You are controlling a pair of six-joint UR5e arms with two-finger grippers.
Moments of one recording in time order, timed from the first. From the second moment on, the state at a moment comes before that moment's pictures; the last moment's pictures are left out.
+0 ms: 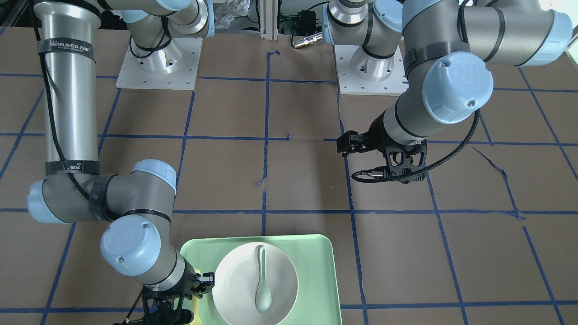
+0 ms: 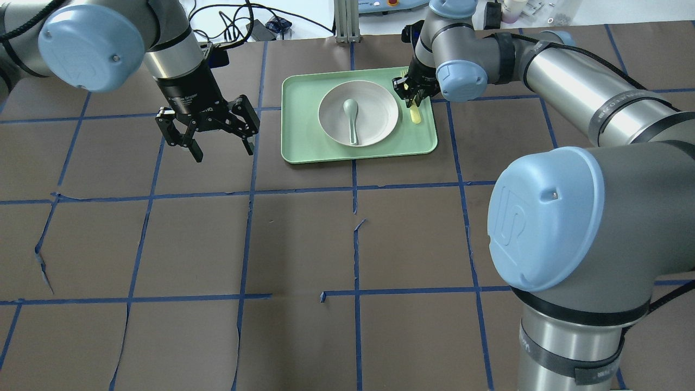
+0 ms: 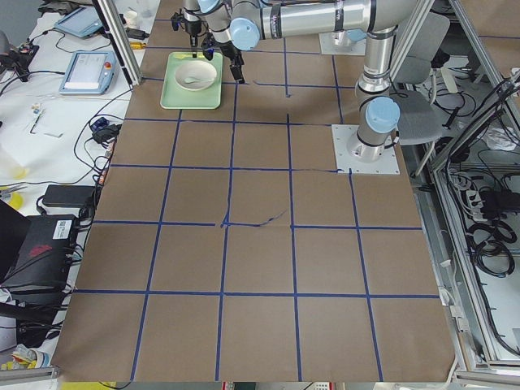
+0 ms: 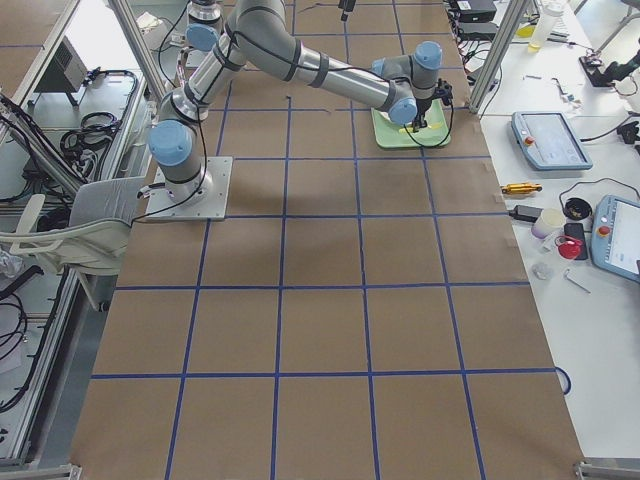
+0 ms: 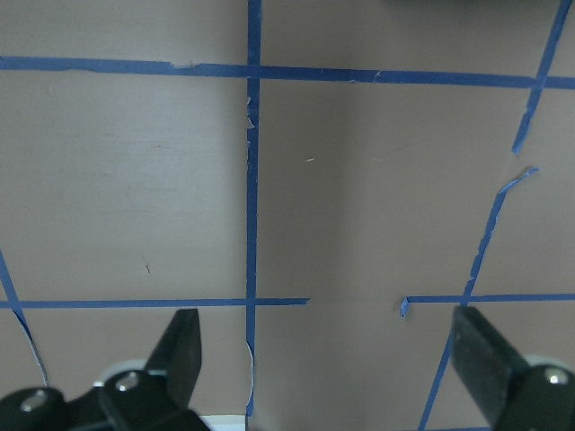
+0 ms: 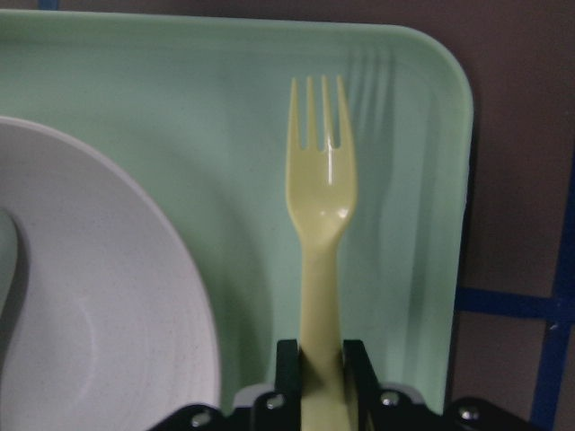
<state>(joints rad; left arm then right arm) -1.58 -1.81 -1.49 -1.69 1.48 -0.05 1.64 -0.79 1.27 -2.16 -1.46 -0.02</state>
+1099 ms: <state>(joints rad) -1.58 -1.81 -1.48 -1.65 1.48 -0.06 1.64 -1.05 1.42 -1.94 -1.50 0.02</state>
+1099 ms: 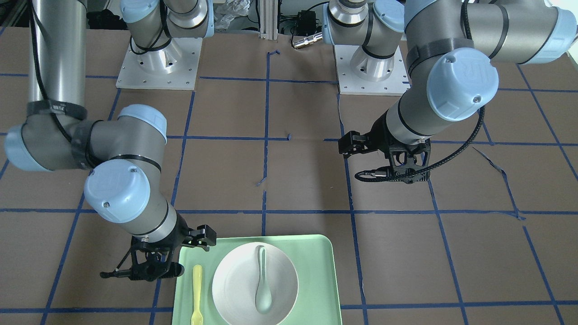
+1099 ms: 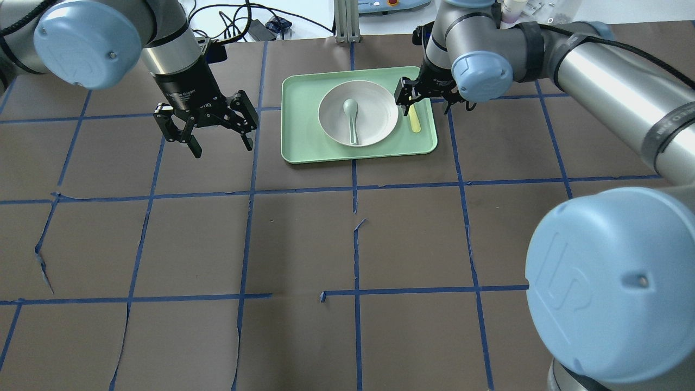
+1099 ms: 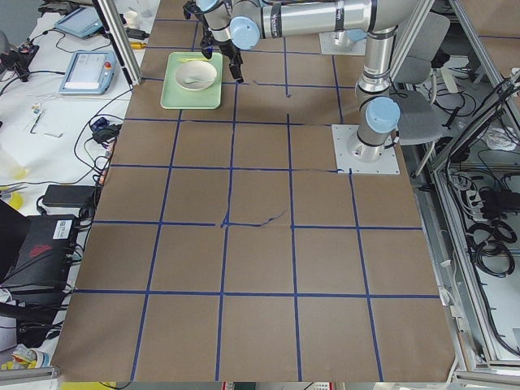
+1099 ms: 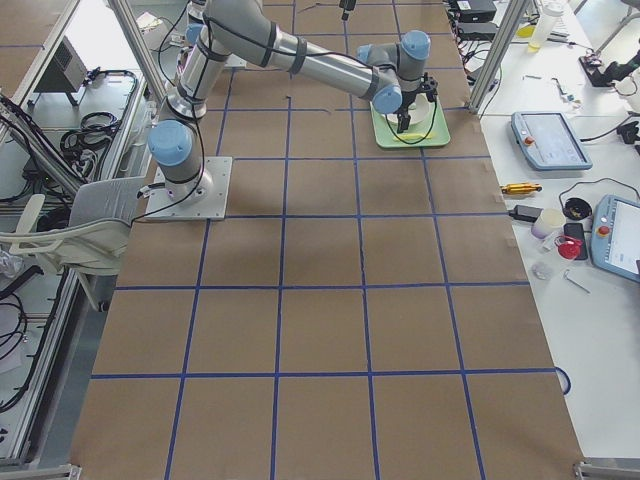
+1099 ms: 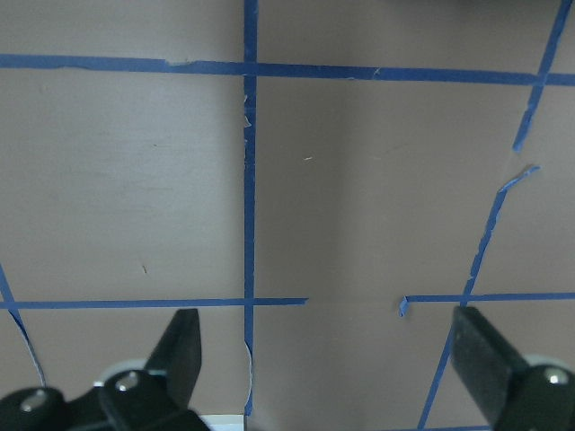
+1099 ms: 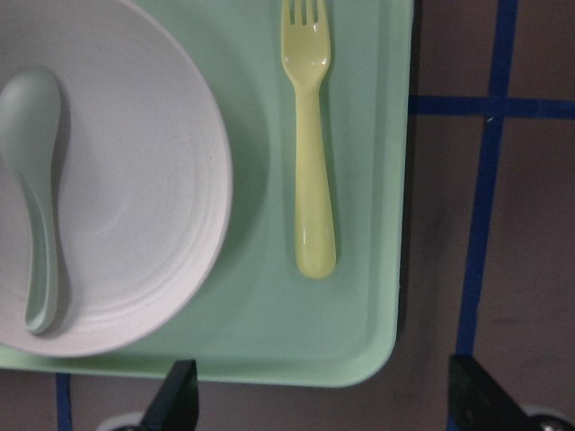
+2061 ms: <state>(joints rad) -1.61 -1.74 -1.49 -1.56 1.50 -0.14 1.67 -1.42 1.42 -1.50 -1.55 0.08</state>
